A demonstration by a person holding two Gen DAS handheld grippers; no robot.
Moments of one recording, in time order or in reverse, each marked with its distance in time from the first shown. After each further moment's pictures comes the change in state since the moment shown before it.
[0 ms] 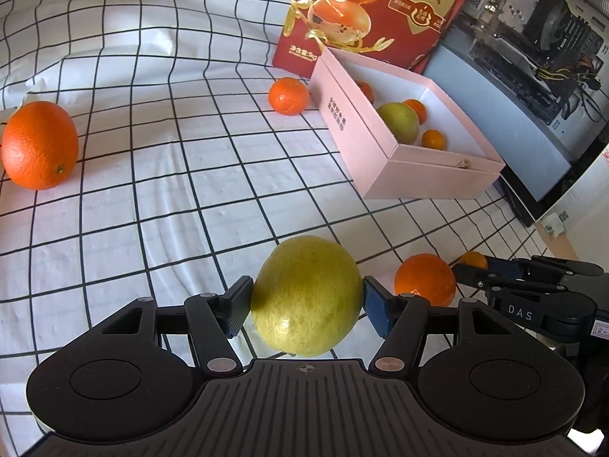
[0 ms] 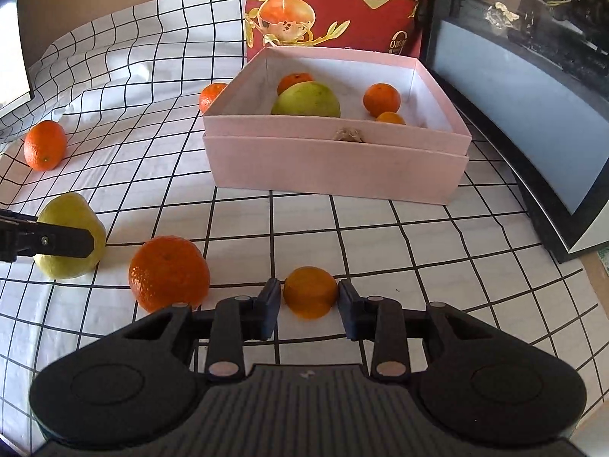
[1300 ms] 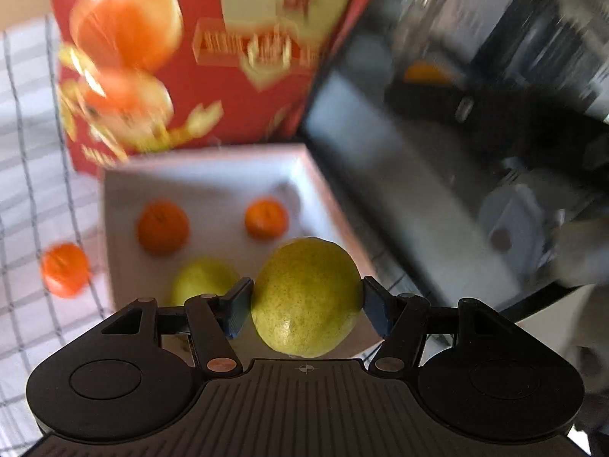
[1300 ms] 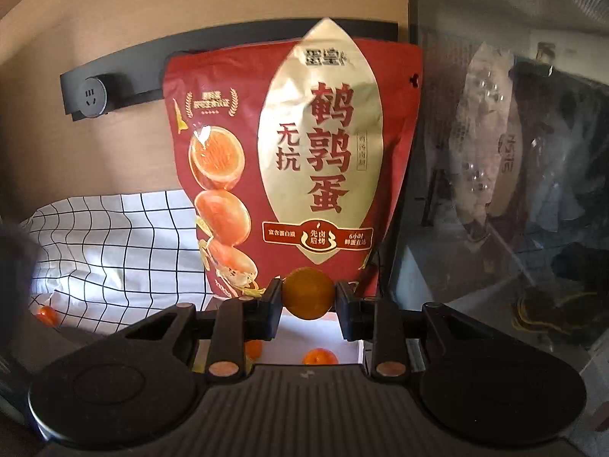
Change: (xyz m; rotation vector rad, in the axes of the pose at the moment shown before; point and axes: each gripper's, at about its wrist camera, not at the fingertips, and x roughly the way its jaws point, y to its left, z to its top) left arm 0.123 -0.161 0.171 0.101 0.116 -0.150; right arm -0.042 -0.086 0.220 -0.016 -0.274 0.061
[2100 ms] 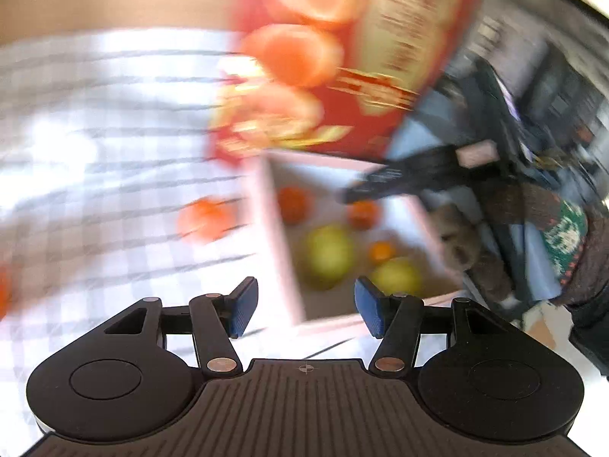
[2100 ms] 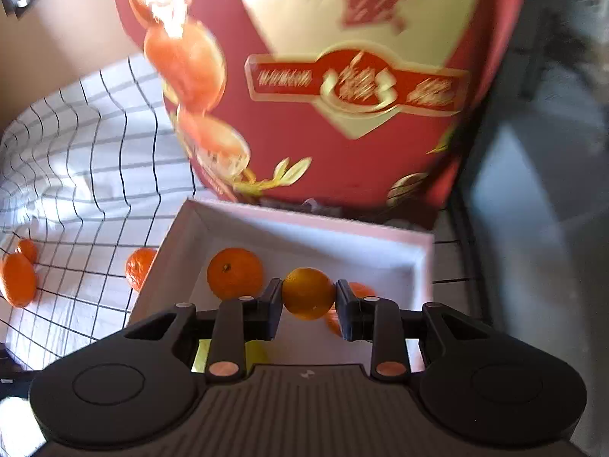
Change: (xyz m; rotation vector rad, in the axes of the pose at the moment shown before) left arm -0.101 0.078 -0.096 -0.159 -0.223 0.171; right arm 0.151 0.005 -0.031 -0.005 0.422 0.111
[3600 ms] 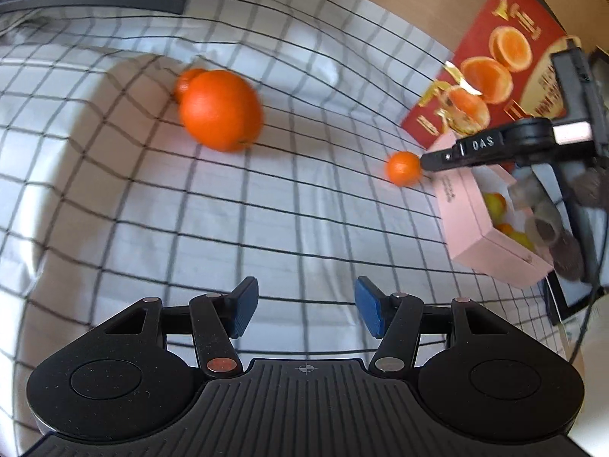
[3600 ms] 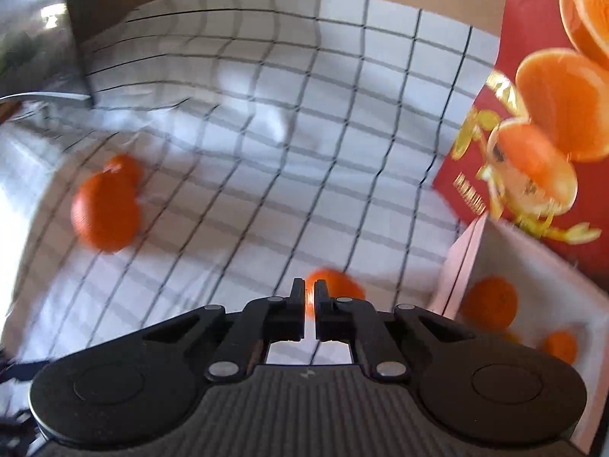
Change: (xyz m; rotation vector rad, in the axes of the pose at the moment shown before) left arm -0.093 0.136 -0.101 -0.270 -0.029 0.140; right arm 0.013 0.212 -0.025 -0.330 0.049 0.092
